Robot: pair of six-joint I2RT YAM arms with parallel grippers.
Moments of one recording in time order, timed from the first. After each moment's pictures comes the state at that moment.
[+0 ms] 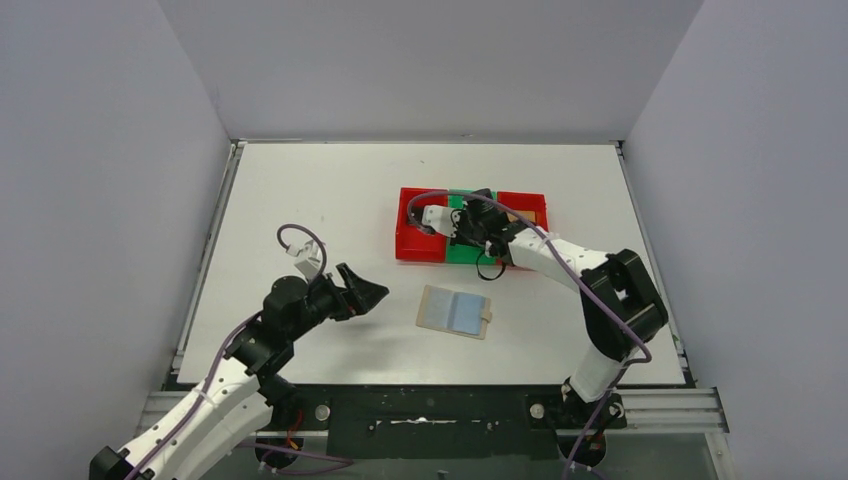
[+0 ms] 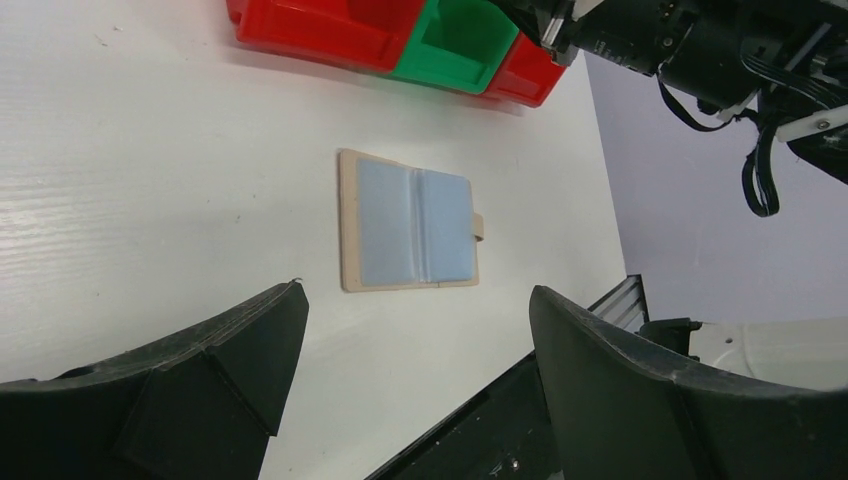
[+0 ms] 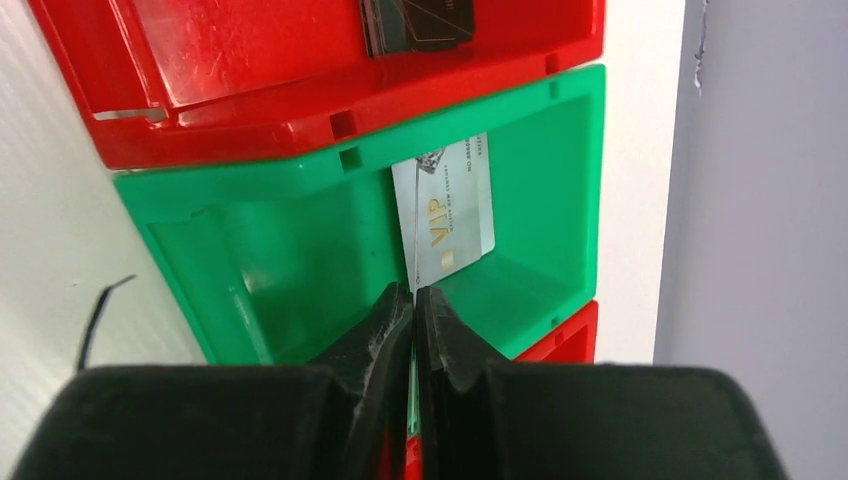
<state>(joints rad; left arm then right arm) -0.57 0.61 0.36 -0.08 0.13 -0.88 0.56 1.68 1.08 -0.16 0.04 -0.93</state>
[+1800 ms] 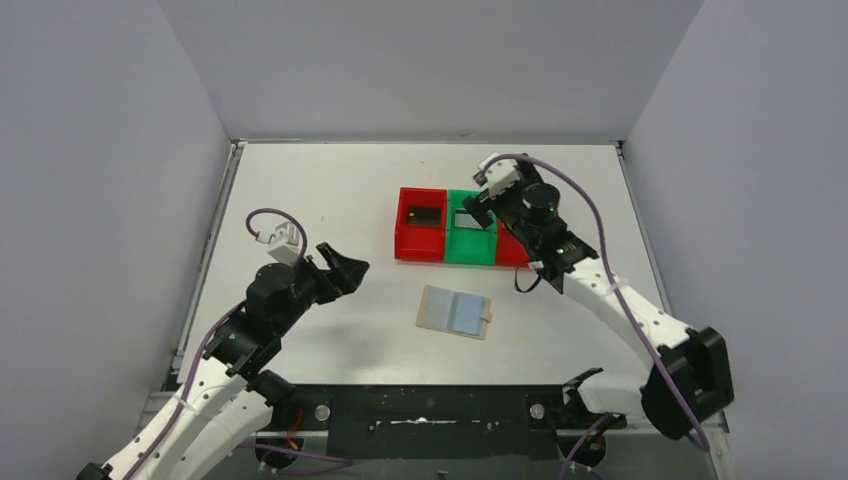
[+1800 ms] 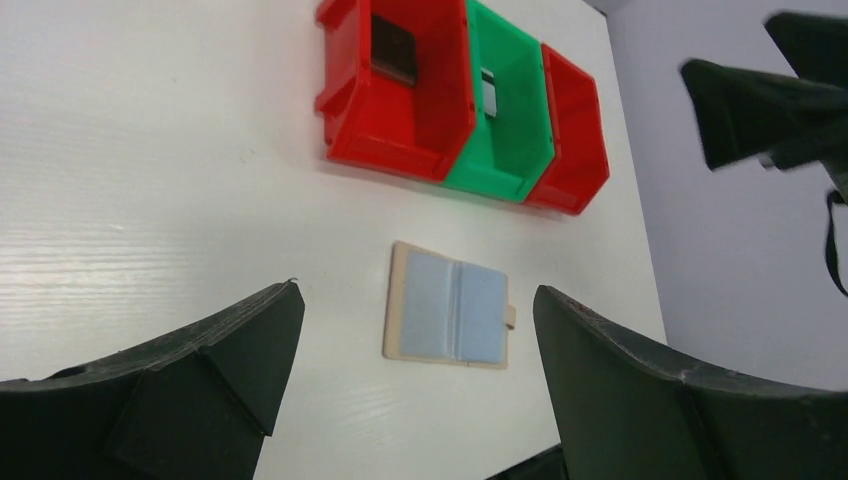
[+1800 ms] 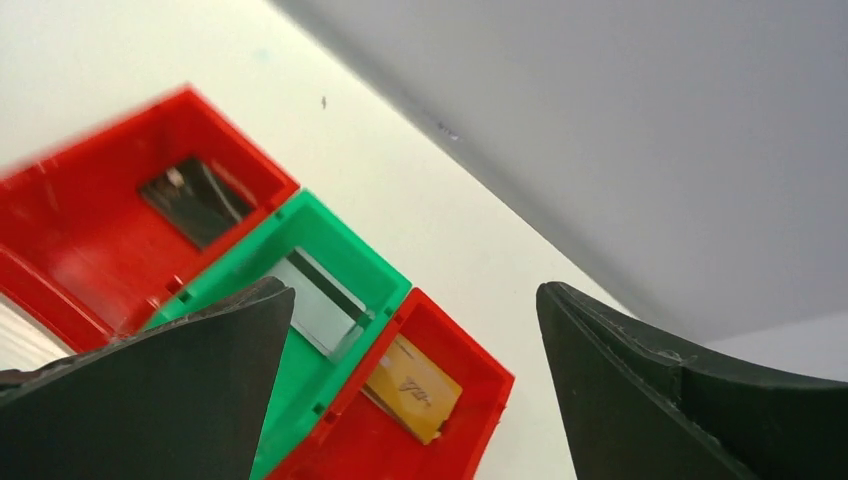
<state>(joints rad) -0.56 0.60 0.55 -0.28 -0.08 -0.82 0.48 1.32 0.95 0.15 0.05 -0.56</state>
